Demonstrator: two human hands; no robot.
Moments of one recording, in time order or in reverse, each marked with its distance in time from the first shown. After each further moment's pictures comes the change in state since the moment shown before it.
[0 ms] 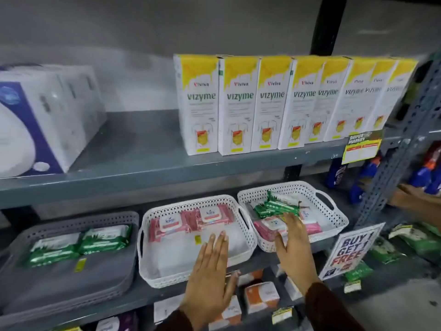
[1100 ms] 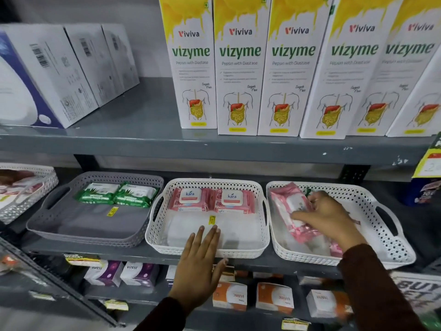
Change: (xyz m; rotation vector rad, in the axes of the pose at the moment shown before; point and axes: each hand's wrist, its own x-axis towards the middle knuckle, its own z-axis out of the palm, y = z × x) left_hand -0.002 0.002 0.044 0.163 -0.138 -0.393; right_hand 0.146 0.046 -0.011 0.185 -0.567 0.115
